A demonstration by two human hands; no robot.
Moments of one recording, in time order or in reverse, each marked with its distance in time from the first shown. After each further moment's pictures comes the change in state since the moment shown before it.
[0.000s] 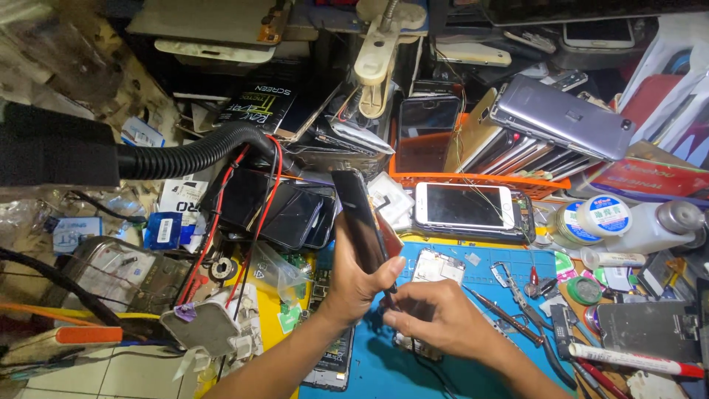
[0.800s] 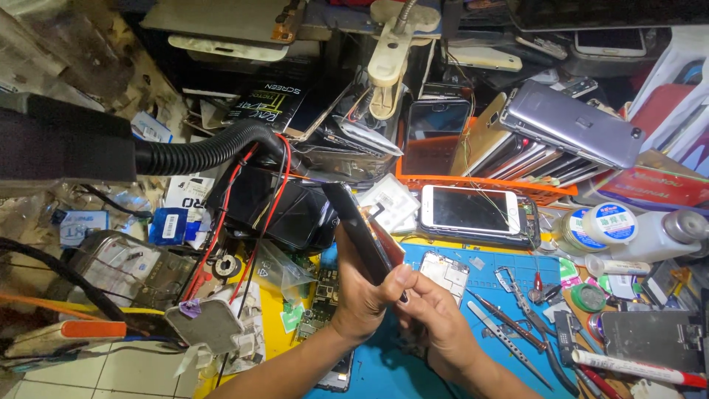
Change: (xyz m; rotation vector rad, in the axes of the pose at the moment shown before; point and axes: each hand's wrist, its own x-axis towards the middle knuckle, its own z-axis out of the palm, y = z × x) left_hand -0.017 0.013 0.014 -0.056 0.131 0.011; right_hand -0.003 0.019 0.045 0.878 0.278 0.326
